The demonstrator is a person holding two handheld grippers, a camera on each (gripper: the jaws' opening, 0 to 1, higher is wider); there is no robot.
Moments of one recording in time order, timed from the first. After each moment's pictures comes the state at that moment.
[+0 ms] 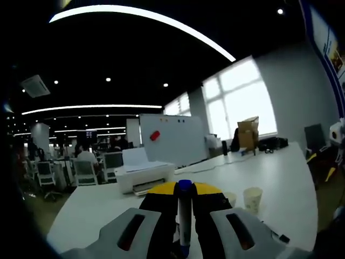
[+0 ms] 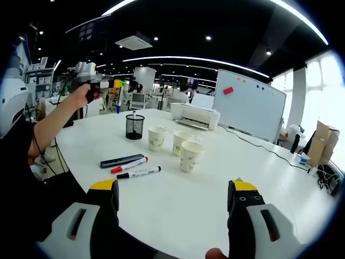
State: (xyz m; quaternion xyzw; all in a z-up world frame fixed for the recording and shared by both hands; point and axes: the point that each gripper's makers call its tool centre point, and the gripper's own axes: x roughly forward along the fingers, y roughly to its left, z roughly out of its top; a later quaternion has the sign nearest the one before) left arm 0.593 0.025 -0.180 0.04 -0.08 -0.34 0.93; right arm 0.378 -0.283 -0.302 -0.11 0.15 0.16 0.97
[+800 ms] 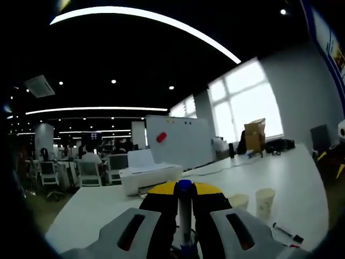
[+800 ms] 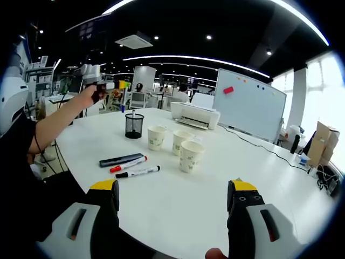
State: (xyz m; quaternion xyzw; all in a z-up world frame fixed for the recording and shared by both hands) left arm 0.628 0.032 -0.186 0.03 -0.09 -0.32 0.94; right arm 0.381 -0.284 -0.303 -0.11 0.15 0.16 0.97
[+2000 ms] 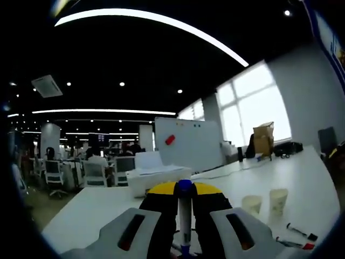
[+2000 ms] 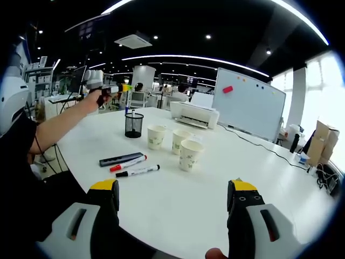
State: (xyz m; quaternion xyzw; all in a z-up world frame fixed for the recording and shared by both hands) left arm 0.656 0.040 -0.199 0.02 -0.11 -0.29 0.95; right arm 0.378 -0.286 -0.304 -0.11 0.15 0.16 0.97
